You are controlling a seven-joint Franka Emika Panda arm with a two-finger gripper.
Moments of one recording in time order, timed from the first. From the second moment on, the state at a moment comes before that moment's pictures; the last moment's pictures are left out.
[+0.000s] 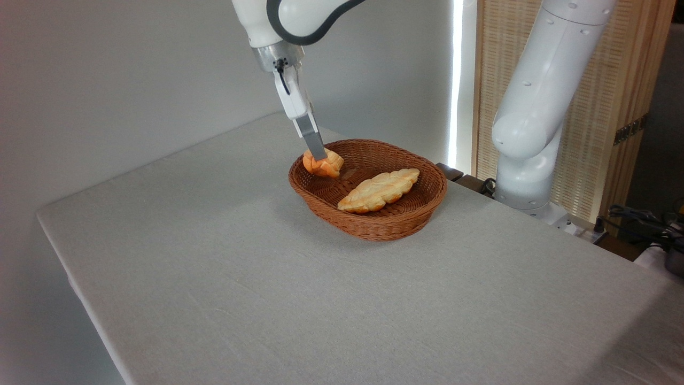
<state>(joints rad) -1.17 -0.28 0.44 -2.18 0.04 1.76 0.59</state>
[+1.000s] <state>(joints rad) -1.13 -0.14 0.66 -2.04 0.01 1.99 0.60</state>
